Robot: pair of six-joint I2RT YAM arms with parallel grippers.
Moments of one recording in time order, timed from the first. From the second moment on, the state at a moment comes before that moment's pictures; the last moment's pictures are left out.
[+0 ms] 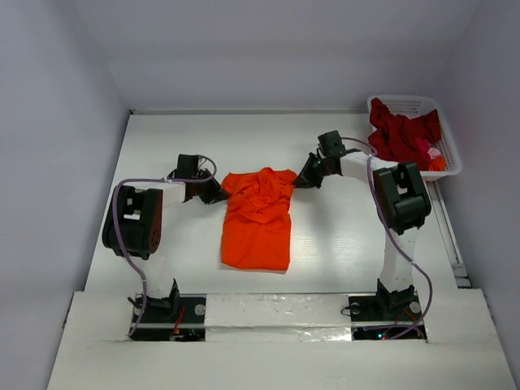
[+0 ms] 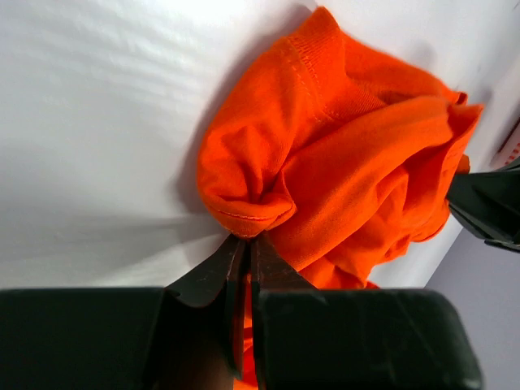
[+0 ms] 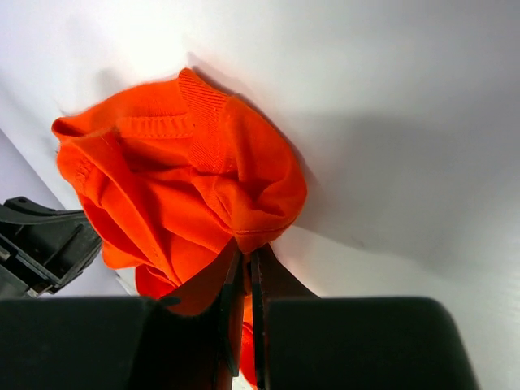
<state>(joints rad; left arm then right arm) -0.15 1.76 0.89 -0.05 0.41 -0.83 0.30 2.06 1.38 -0.32 -0.47 0.86</state>
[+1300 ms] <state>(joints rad) -0.06 1.80 1.12 -0.25 0.27 -0.76 0.34 2.04 1.54 -0.54 -0.29 0.75</state>
